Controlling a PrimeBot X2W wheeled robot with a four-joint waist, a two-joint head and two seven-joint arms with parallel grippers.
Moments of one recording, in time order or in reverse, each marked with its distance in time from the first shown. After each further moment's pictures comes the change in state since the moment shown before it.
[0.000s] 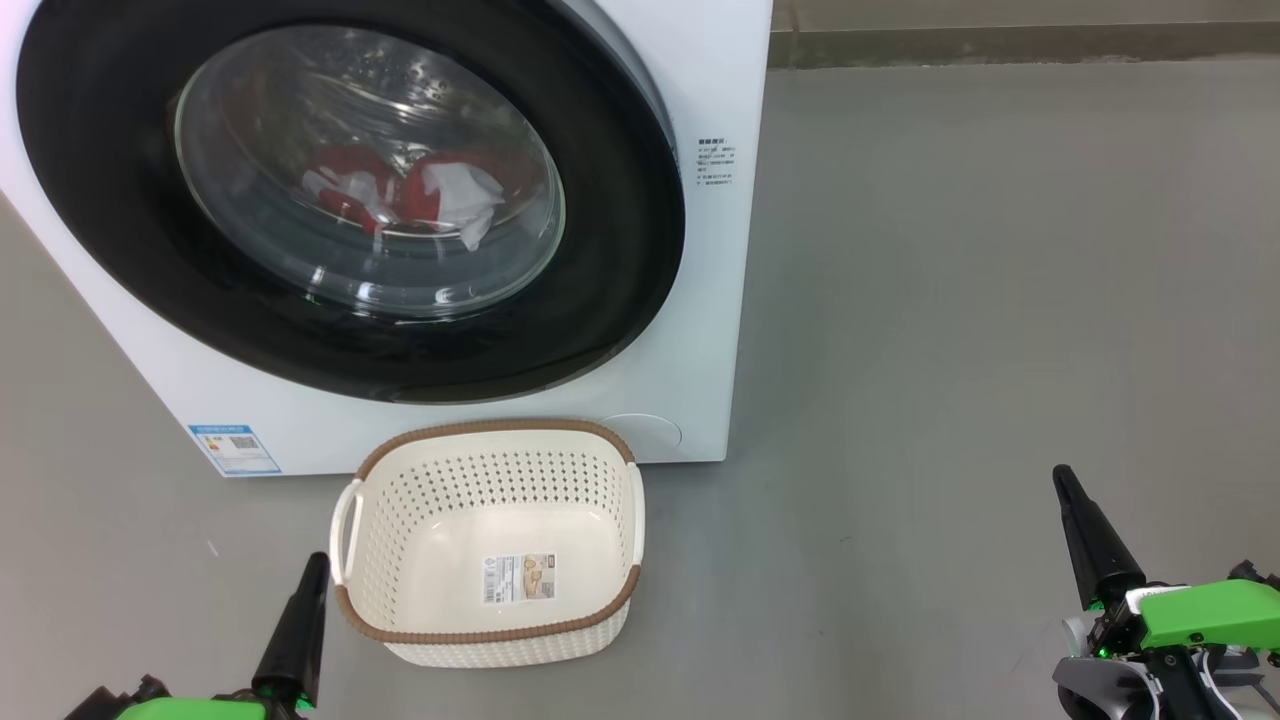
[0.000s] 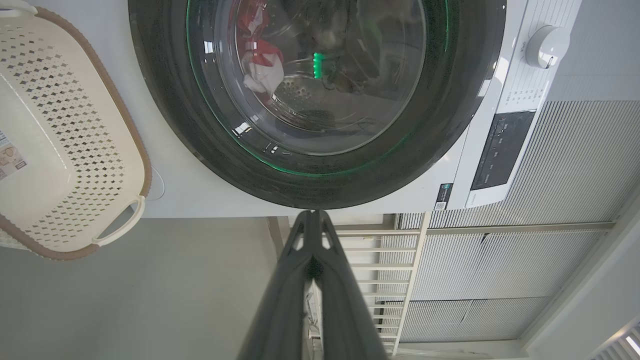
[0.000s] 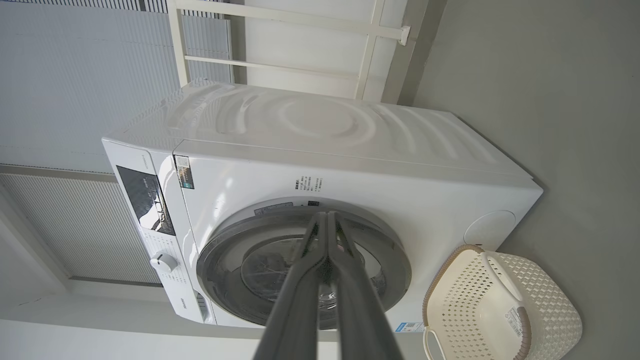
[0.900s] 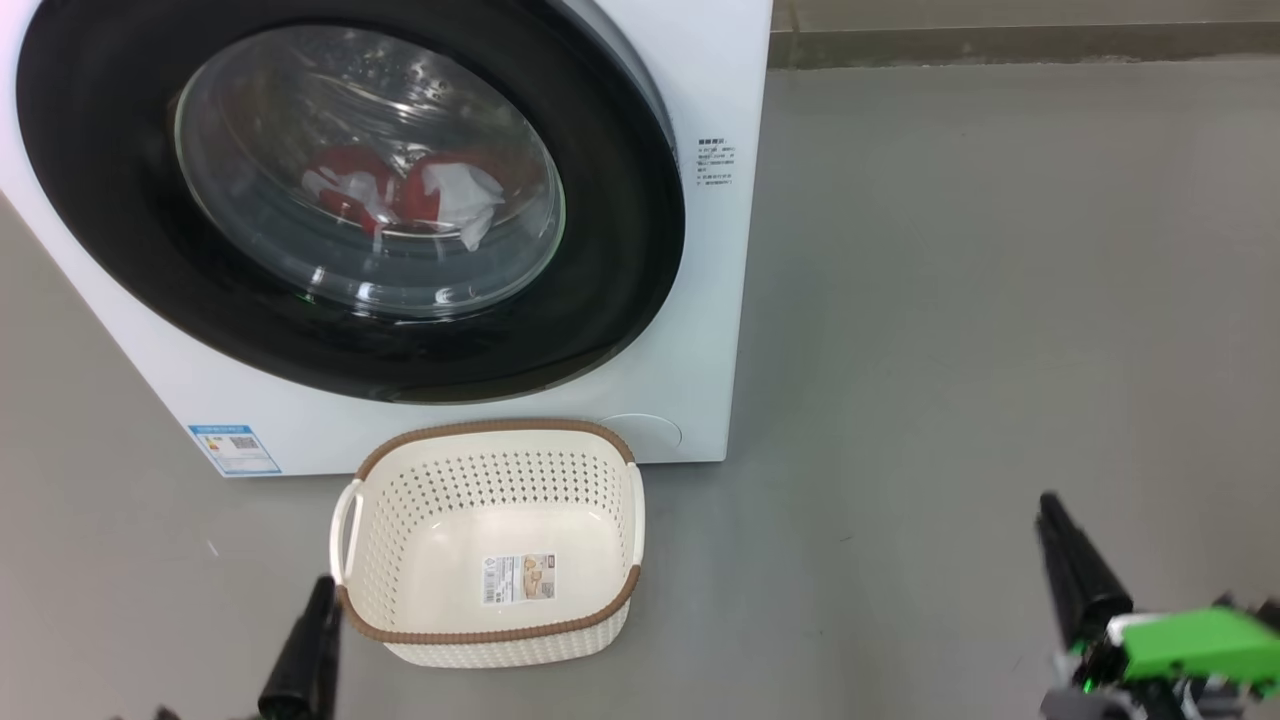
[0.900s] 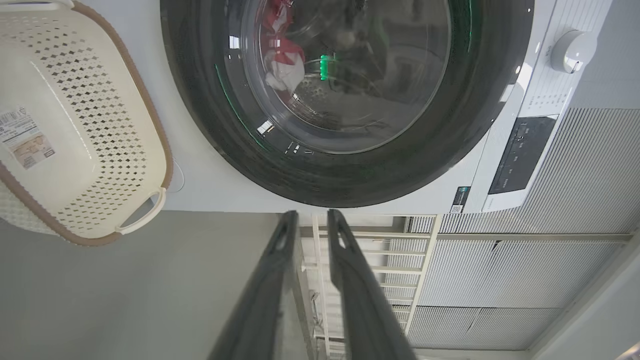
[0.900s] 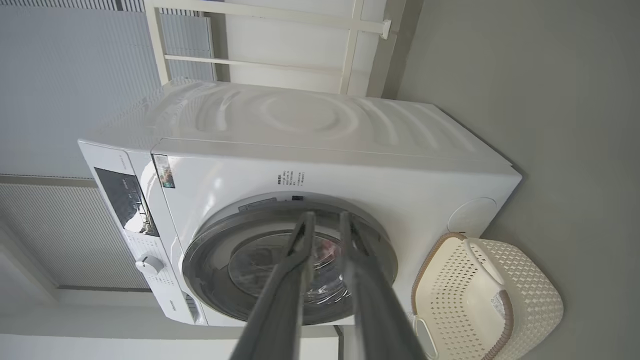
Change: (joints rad) left arm 0.017 -0.008 -0.003 0.035 0.000 0.001 -0.001; right arm 0.019 0.014 0.004 0.036 0.000 0.000 0.004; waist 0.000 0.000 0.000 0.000
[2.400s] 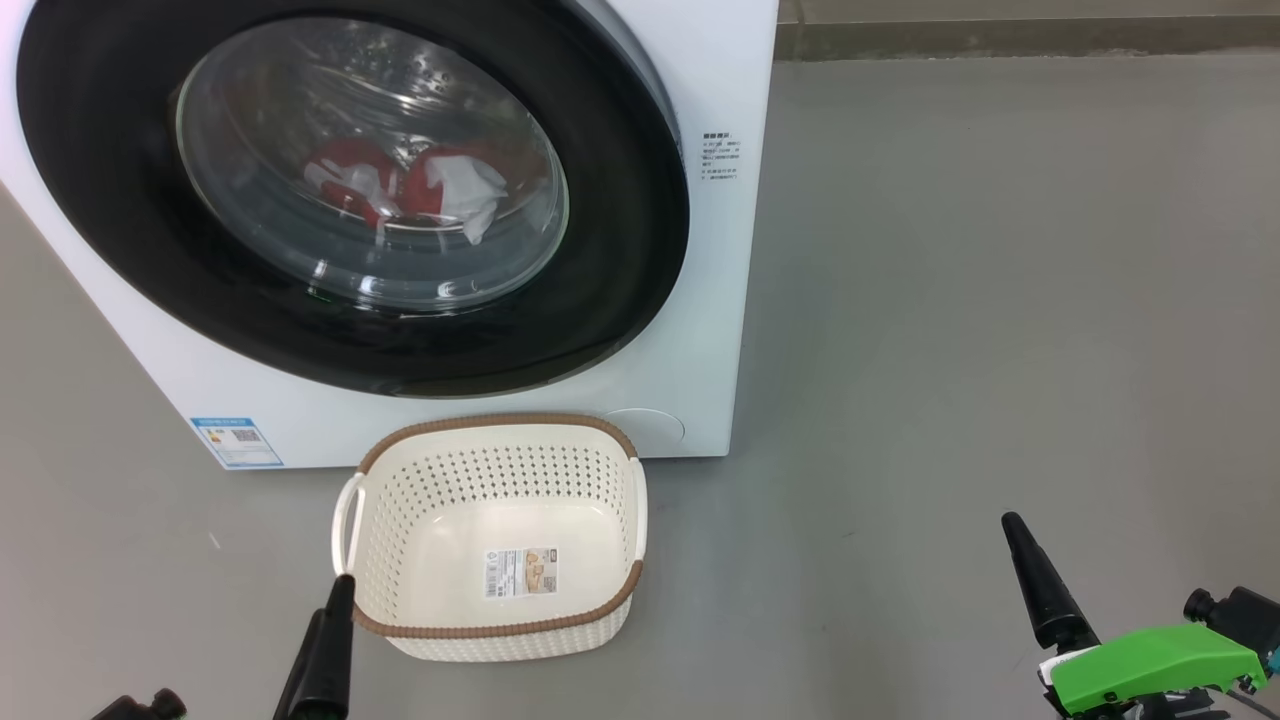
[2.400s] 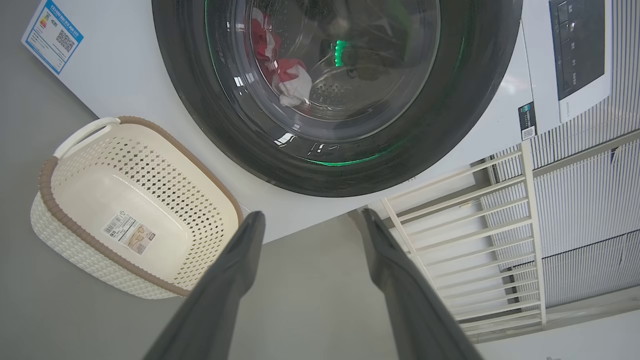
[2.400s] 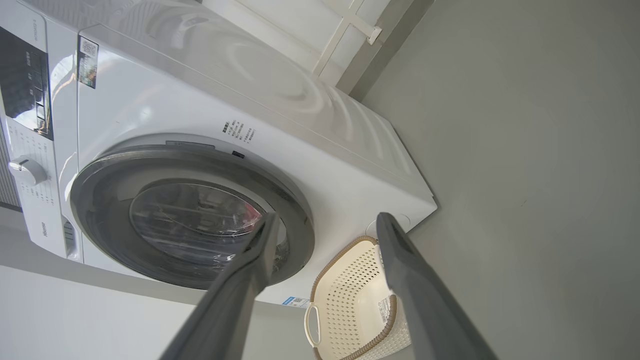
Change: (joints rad) left arm 0.052 -0.010 -0.024 -0.066 0.503 0.000 -0.114; right arm 0.043 -0.027 0.096 0.002 -0.400 0.000 -0.116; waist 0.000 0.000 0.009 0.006
